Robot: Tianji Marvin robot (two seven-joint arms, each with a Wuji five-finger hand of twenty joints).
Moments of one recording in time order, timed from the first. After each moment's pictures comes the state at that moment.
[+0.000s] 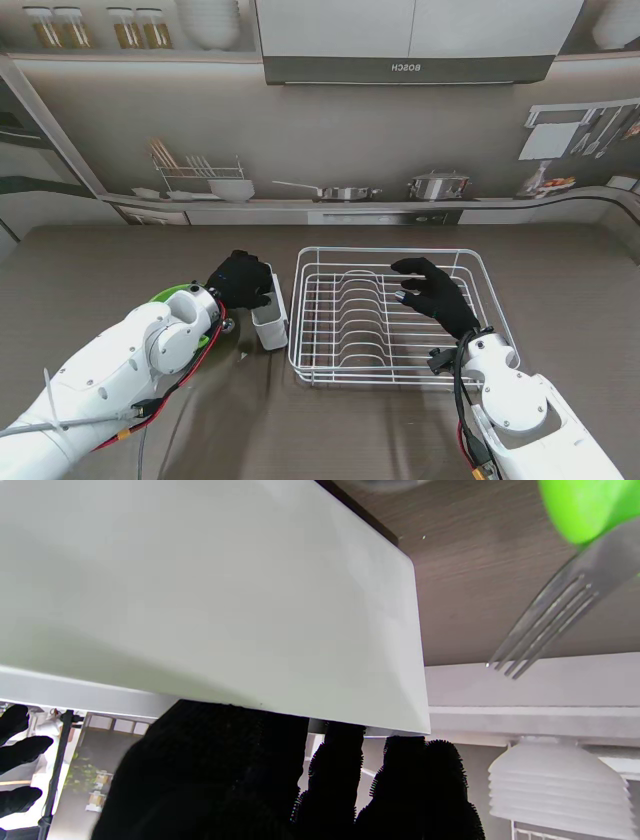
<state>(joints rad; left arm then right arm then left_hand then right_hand) 1.11 -1.08 -0.89 -1.16 0.88 -0.22 0.11 -1.57 -1.16 1.32 -1.52 -0.08 -0.25 -0.04 0.96 -0.48 0.49 -0.13 0.97 0.16 0.76 0.64 0.74 0.23 0.19 0.40 0.43 0.30 0.27 0.43 0.06 0.17 0.63 0.43 0.28 -0.63 1.07 -0.14 0.35 -0.11 0.77 0.30 0.40 0.00 0.63 0.33 0.58 0.21 0.20 0.29 0.29 0.39 0.54 0.66</state>
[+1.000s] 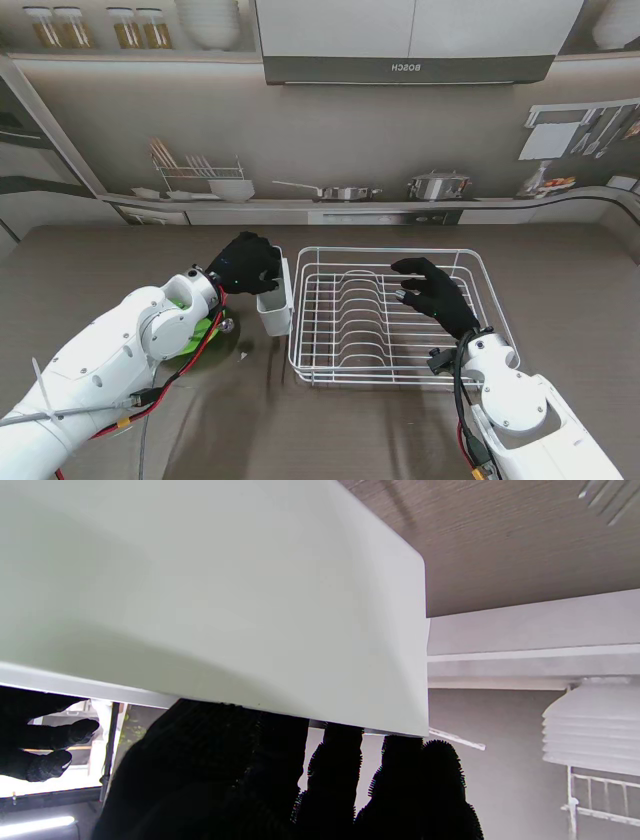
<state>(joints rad) 1.09 -1.08 -0.93 -1.20 0.87 -0.33 0.13 -1.57 -1.16 1.31 -1.52 -0.08 -0.25 -0.04 0.96 -0.49 0.49 -0.13 0.97 0.16 0.76 0.66 0.74 0.22 0.19 0.41 0.43 0.29 0.28 0.44 0.05 0.16 0.66 0.39 0.28 -0.61 1.07 -0.14 0.35 -0.11 0.77 0.30 0.40 0.00 0.63 0.33 0.58 0.21 0.20 0.29 0.29 0.39 0.54 0.66</state>
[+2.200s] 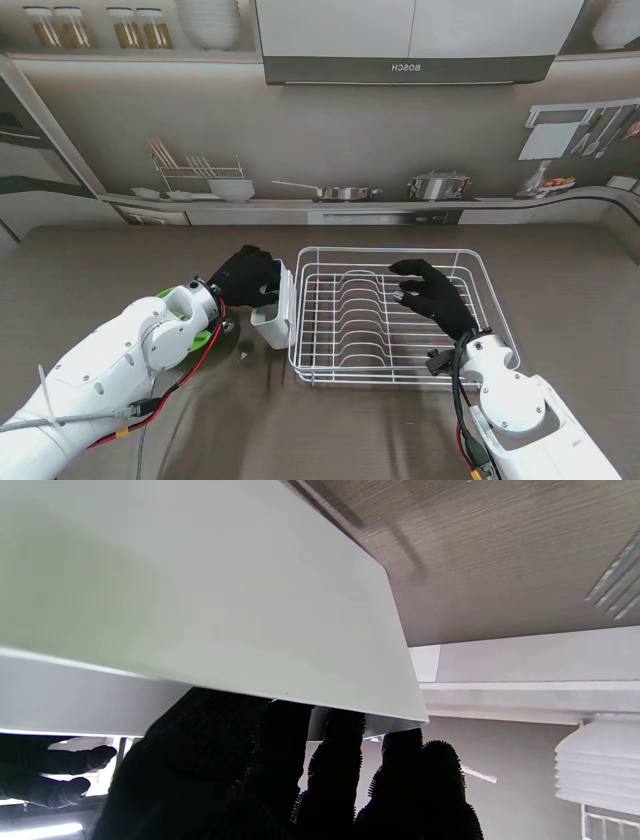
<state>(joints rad) 1.10 -1.07 -0.90 -1.16 0.88 -0.37 0.14 -1.57 -1.16 1.31 -1.52 -0.07 -0.25 -0.04 0.96 -0.48 0.49 -0.13 0.97 0.16 0.76 0.66 0.74 0.22 0.19 0.41 0.43 0.29 0.28 0.44 0.05 0.16 0.66 0.37 0.28 -0.61 1.07 -0.14 0.35 -0.10 0.77 0.30 0.40 0.00 0.63 0.33 0.58 0.21 0.20 0.29 0.29 0.39 0.54 0.66</state>
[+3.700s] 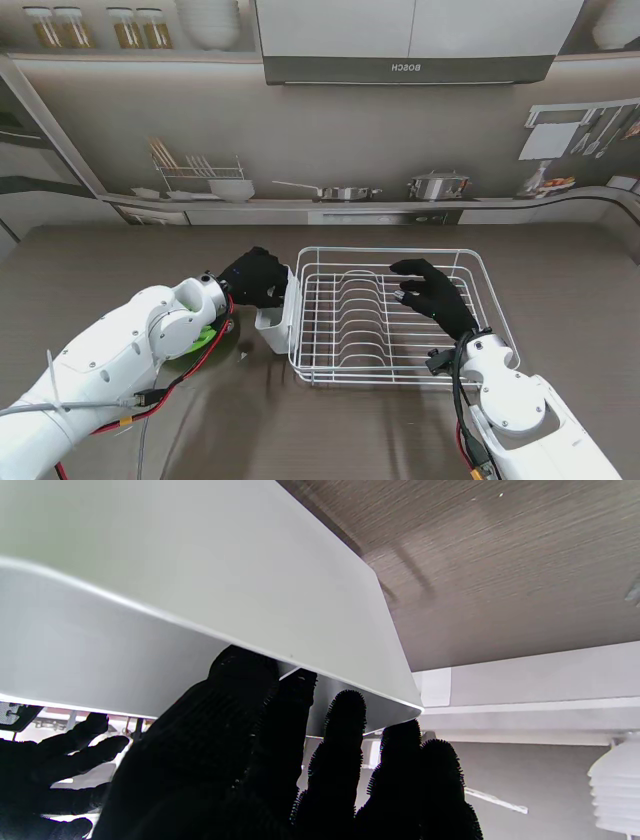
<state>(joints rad) 1.03 -1.07 -0.83 -1.16 0.86 -0.35 0.04 -1.57 -1.16 1.31 -1.52 -0.07 -0.24 -0.04 0.95 -0.48 0.48 -0.13 0.94 0.15 0.66 0.53 0.75 0.22 0.18 0.41 0.45 0.28 0.28 0.44 0.05 0.15 0.69 0.37 0.28 -0.61 1.07 -0.13 0.35 -0.10 0.77 0.30 0.40 0.00 0.63 0.33 0.58 0.21 0.20 0.29 0.29 0.39 0.54 0.66</state>
